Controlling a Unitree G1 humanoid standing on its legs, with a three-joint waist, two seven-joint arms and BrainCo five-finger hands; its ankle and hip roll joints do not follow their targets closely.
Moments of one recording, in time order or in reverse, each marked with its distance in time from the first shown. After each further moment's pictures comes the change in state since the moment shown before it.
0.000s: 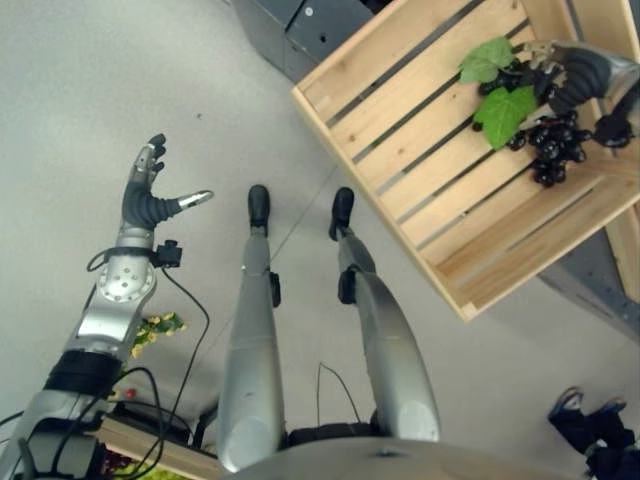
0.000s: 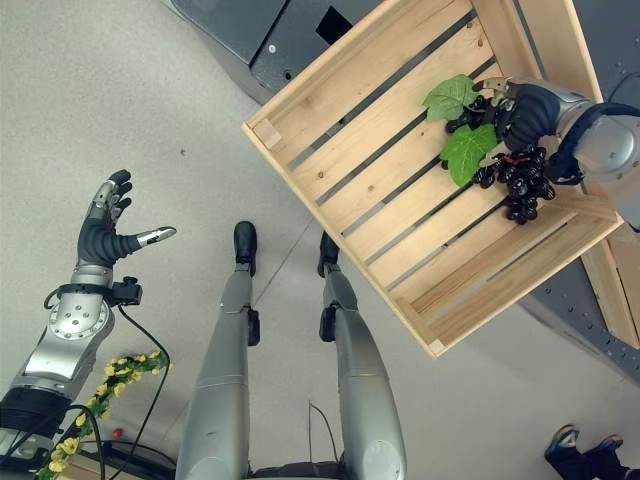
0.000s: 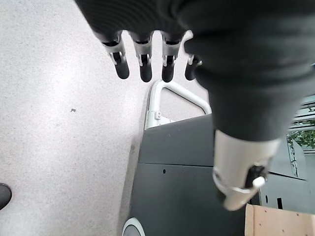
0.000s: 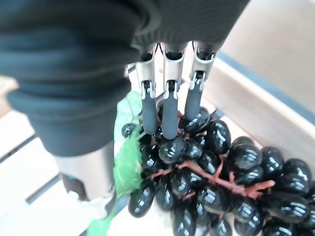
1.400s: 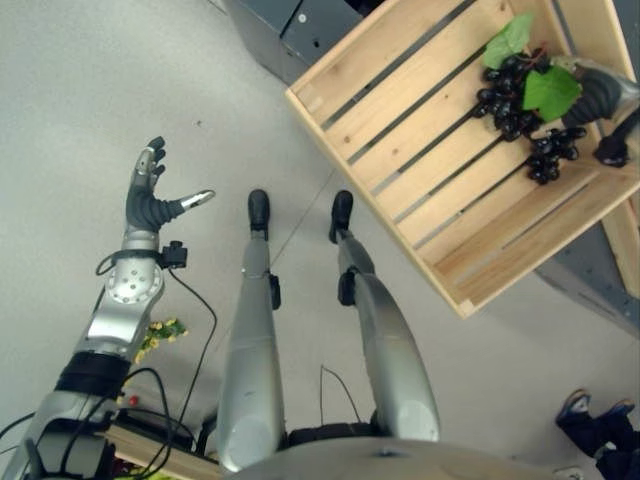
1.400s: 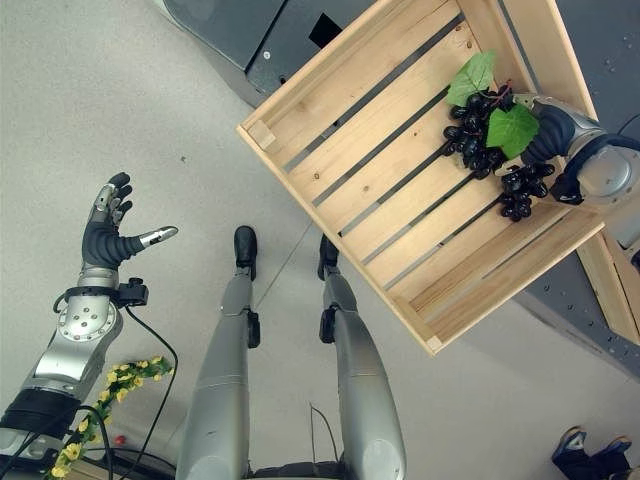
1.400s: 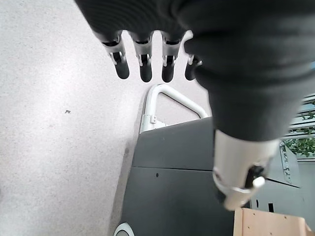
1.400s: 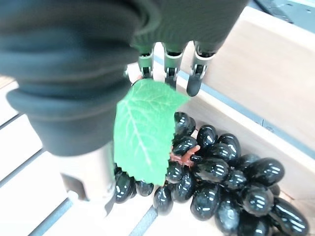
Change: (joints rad) left arm -0.001 -0.034 0.000 0.001 0.000 0.002 0.020; right arm 0.042 0.041 0.011 0.104 -0.039 -0.011 -0.018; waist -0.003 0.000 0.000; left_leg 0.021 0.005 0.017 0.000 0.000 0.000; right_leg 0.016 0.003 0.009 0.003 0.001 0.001
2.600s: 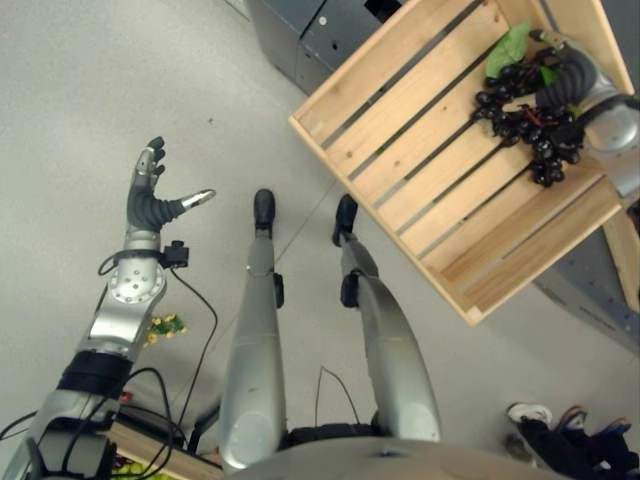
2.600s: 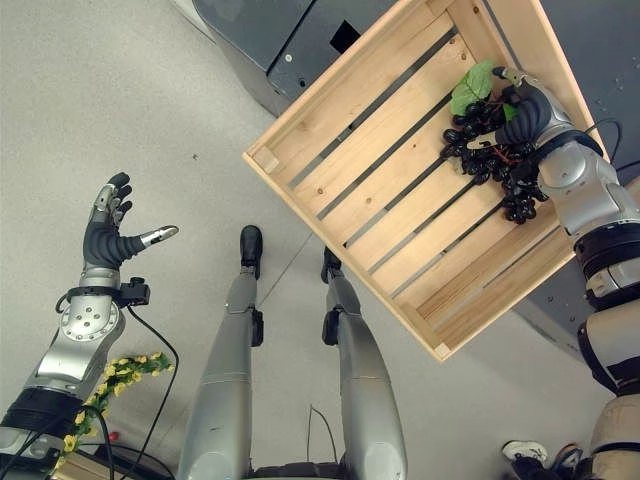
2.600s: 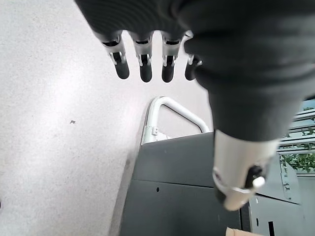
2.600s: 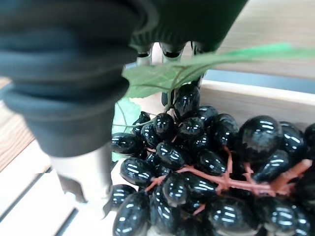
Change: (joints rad) left arm -0.005 0.004 -0.010 0.001 0.000 0.000 0.038; right arm -0.003 0.260 -0.187 0.262 0.042 -0.057 -0.192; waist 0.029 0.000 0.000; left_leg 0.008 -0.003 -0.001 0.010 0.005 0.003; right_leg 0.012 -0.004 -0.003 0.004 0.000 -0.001
